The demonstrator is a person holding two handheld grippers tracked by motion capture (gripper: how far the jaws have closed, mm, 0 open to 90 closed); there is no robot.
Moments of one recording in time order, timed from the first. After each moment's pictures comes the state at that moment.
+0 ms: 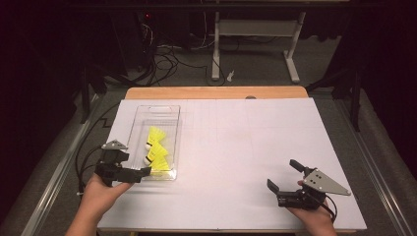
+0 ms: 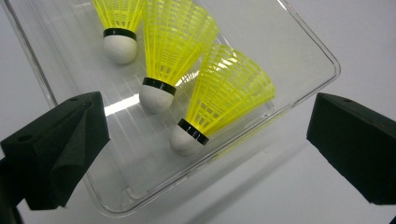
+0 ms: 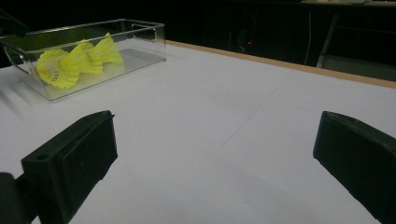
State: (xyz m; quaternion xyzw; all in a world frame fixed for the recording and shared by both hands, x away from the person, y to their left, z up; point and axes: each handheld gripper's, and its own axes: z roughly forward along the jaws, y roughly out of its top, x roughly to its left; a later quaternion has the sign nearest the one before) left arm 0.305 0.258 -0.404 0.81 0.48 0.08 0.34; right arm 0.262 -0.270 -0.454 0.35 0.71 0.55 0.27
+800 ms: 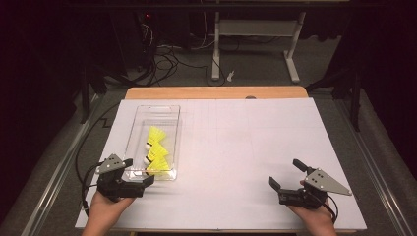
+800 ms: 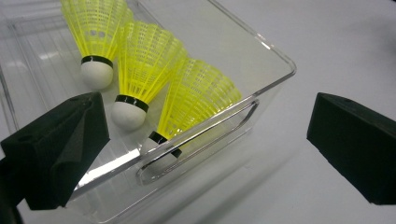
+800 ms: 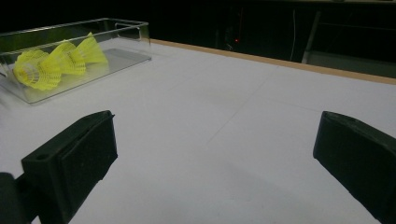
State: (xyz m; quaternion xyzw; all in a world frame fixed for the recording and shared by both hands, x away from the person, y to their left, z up) left arm 0.270 0.255 -0.428 0.77 0.43 0.14 0.45; right arm 0.263 -0.273 -0.454 0.37 0.70 0.54 0.28
